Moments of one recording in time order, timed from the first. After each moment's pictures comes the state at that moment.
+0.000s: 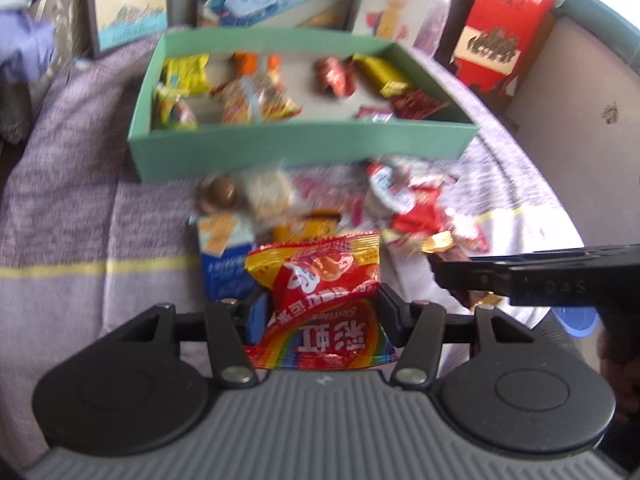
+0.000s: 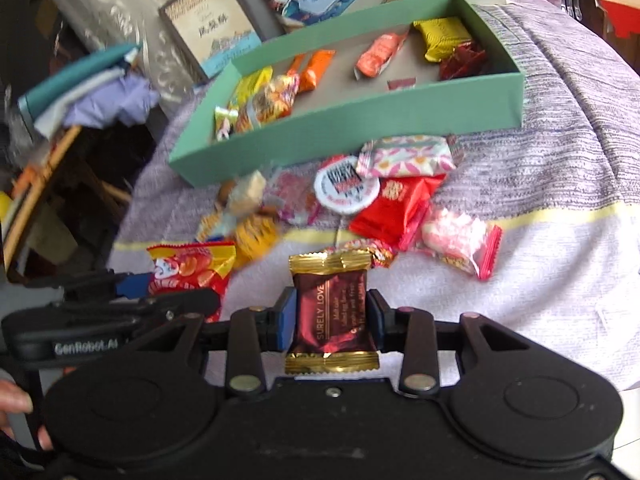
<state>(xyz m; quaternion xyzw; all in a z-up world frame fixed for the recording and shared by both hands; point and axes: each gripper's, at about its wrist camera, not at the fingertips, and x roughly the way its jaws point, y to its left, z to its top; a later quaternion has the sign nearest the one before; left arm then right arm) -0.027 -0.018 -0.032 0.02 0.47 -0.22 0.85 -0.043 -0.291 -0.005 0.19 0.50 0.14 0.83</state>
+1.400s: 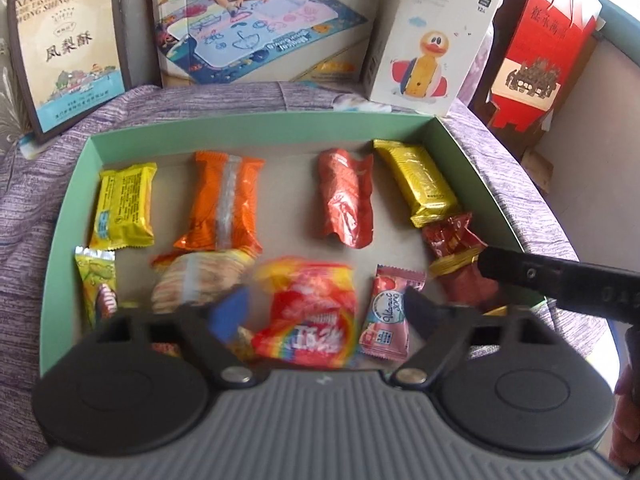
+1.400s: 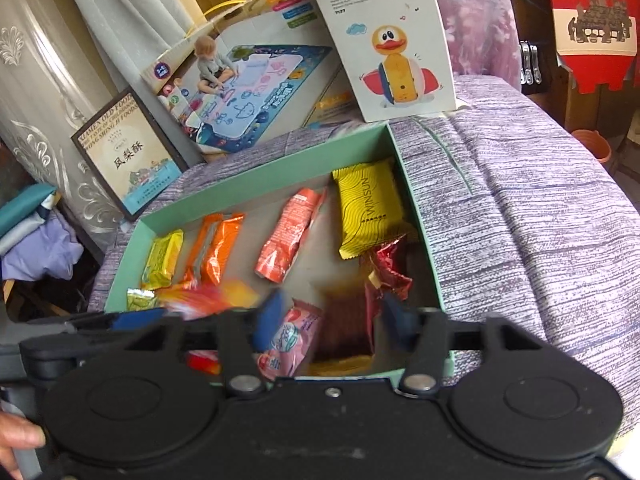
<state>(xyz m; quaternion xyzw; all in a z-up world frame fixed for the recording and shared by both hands) 0.157 -0.120 -0.036 0.02 0.47 -0.19 0.86 0.130 -0.358 0.007 0.20 0.43 0.05 0.88</state>
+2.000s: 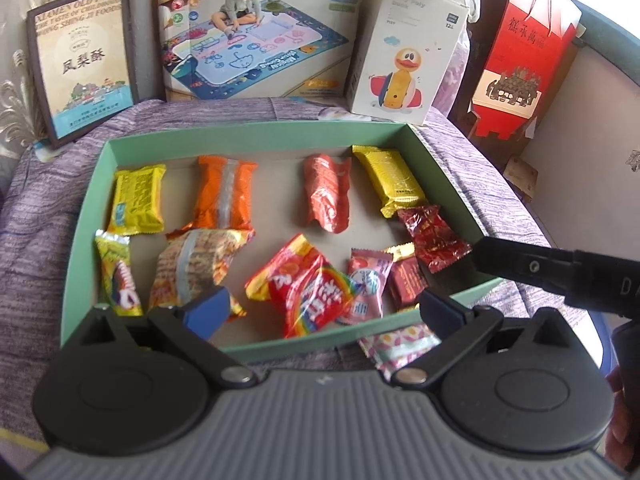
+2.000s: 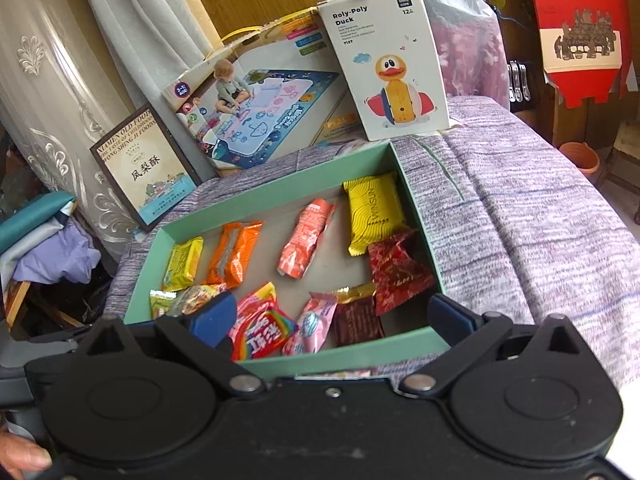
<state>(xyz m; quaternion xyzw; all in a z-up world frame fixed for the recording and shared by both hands) 0.107 -0.106 -0.009 0.02 0.45 -0.20 0.87 0.084 -0.349 0.034 0.21 0.41 0.04 0.89</state>
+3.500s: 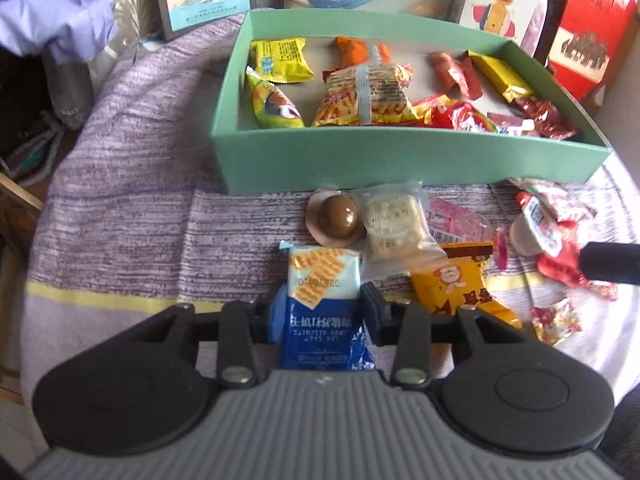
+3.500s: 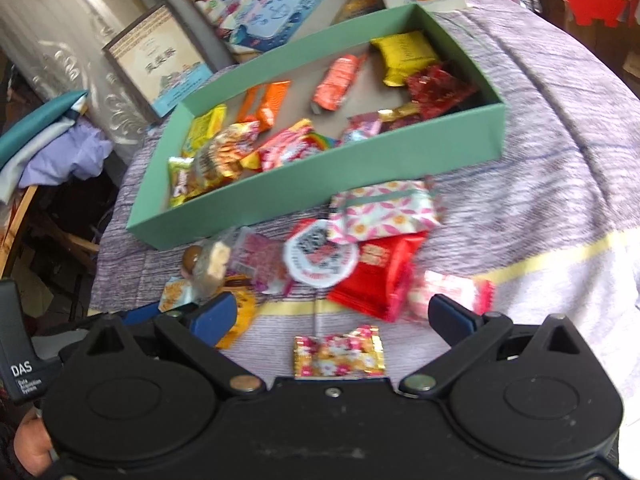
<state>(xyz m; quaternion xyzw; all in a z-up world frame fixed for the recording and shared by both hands) 0.040 0.006 -0.080 0.04 0.49 -0.10 0.86 0.014 -0.278 -0.006 0.20 0.51 0.08 0.83</state>
